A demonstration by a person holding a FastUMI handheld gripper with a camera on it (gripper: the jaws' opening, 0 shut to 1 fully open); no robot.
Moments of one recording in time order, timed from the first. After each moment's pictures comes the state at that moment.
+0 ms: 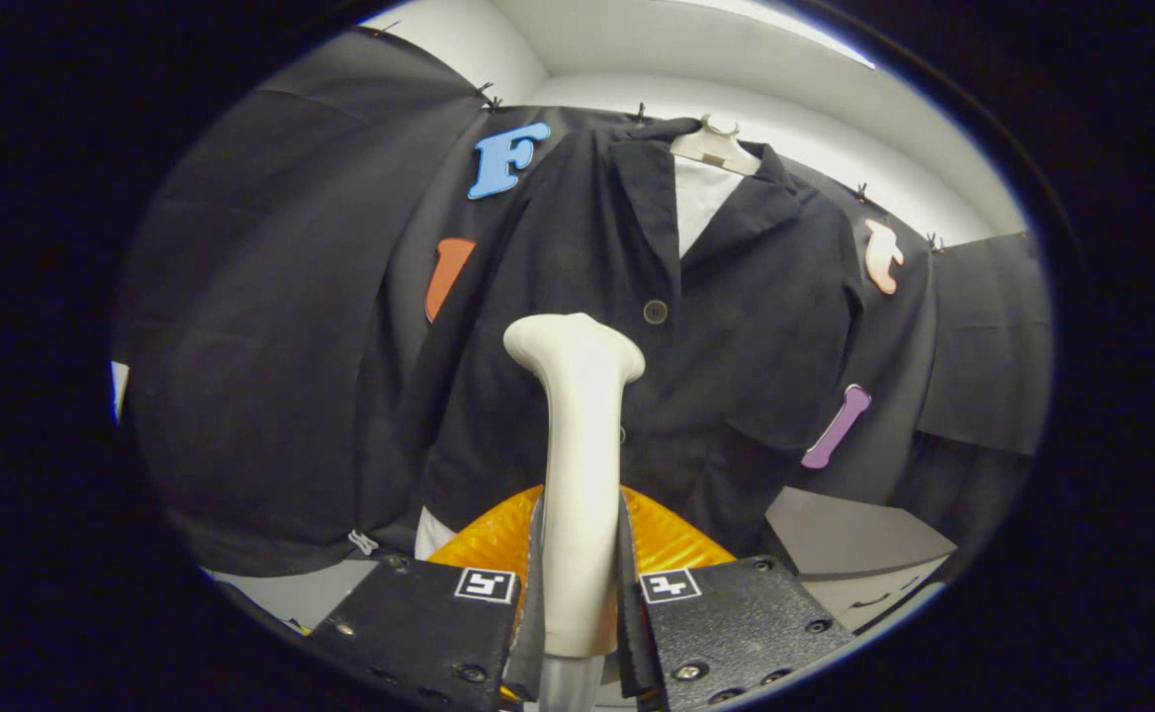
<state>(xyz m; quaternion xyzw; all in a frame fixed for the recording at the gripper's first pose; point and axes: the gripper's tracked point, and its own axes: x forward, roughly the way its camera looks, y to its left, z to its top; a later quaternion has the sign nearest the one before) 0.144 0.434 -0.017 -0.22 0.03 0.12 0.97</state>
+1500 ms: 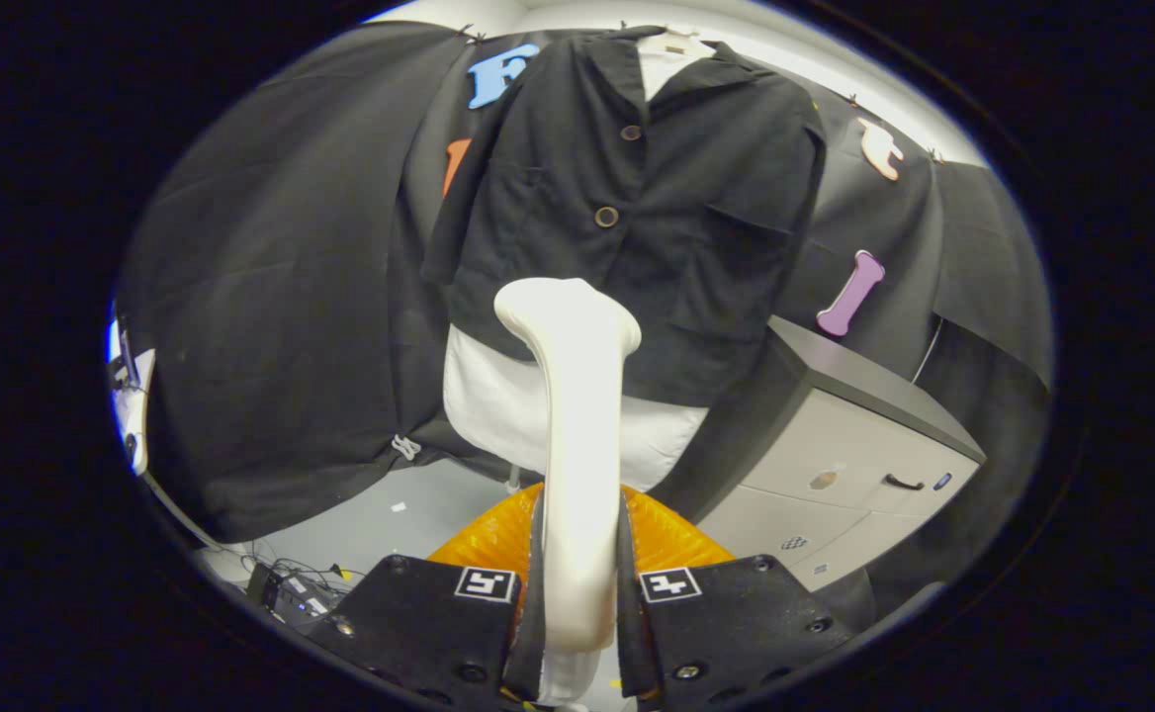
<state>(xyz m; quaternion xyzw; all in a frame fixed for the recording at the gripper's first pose) 0.050 0.320 -0.110 -0.18 0.21 0.12 0.95</state>
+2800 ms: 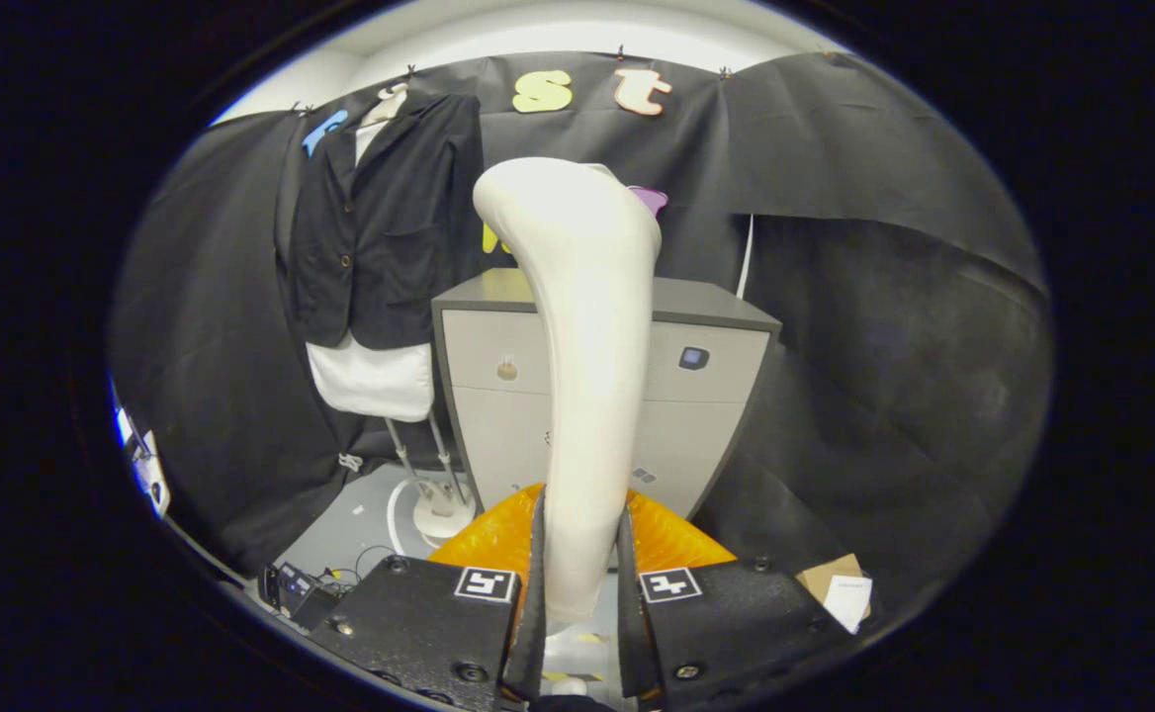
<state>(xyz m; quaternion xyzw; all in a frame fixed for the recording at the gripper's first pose) -0.097 -0.040 -0.031 -0.06 0.22 0.00 0.97</state>
